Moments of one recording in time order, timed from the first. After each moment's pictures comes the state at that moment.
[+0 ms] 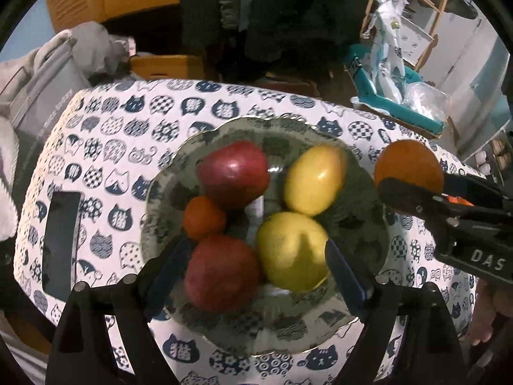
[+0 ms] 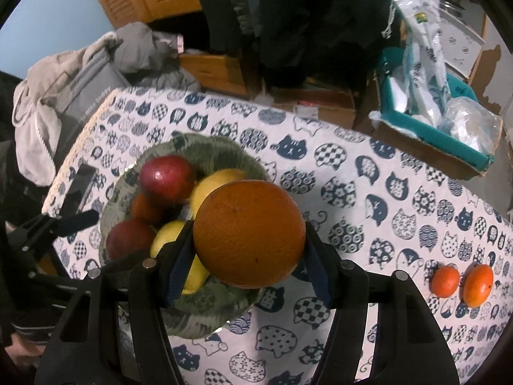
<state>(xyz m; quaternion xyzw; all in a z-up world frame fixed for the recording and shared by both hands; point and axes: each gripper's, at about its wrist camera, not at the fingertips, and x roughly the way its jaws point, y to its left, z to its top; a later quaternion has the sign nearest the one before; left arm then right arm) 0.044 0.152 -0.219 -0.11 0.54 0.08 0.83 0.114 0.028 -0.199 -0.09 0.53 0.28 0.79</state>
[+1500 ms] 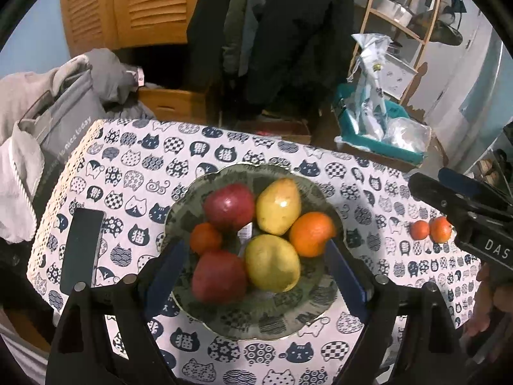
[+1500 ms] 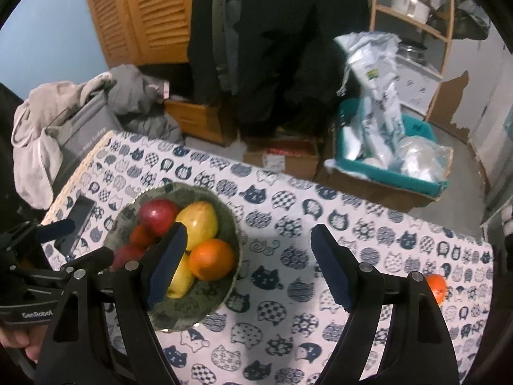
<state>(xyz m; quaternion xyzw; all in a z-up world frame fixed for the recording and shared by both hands) 0.021 0.143 -0.151 -0.12 0.47 0.08 0.87 0.089 -0.016 -0.108 -0.09 0.42 0.23 0.87</state>
